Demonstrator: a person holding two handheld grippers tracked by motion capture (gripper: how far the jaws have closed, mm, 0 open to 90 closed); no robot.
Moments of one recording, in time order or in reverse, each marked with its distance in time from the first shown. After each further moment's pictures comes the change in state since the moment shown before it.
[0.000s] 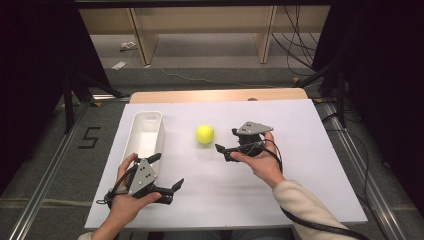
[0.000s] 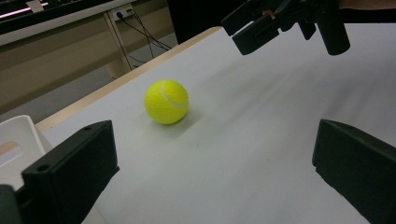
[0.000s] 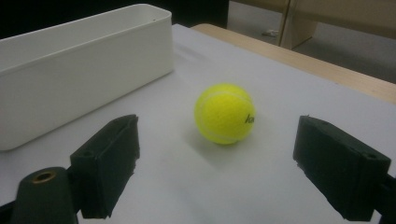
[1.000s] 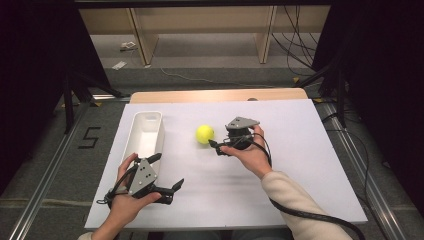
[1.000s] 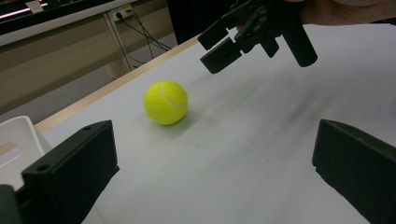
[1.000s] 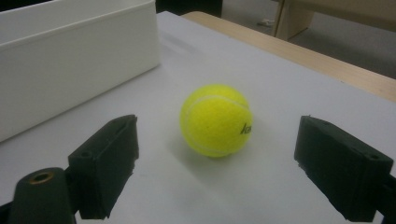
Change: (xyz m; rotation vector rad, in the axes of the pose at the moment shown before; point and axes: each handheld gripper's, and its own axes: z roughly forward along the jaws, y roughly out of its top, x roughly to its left) left arm 0.000 0.000 0.000 -0.003 -0.002 -0.001; right arm -0.006 0.005 0.039 0.049 -0.028 -0.014
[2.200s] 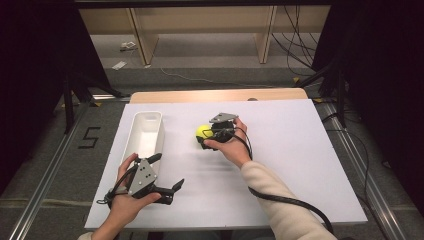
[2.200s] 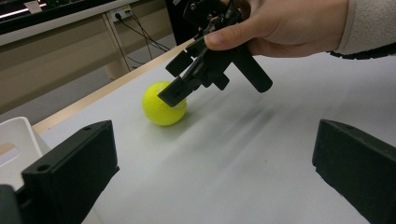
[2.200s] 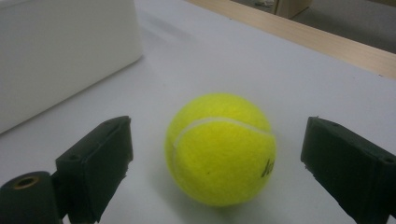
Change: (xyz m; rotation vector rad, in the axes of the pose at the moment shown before) left arm 0.000 0.000 0.000 -0.003 -0.006 -0.004; right arm 0.000 0.006 0.066 0.073 -0.024 0.033
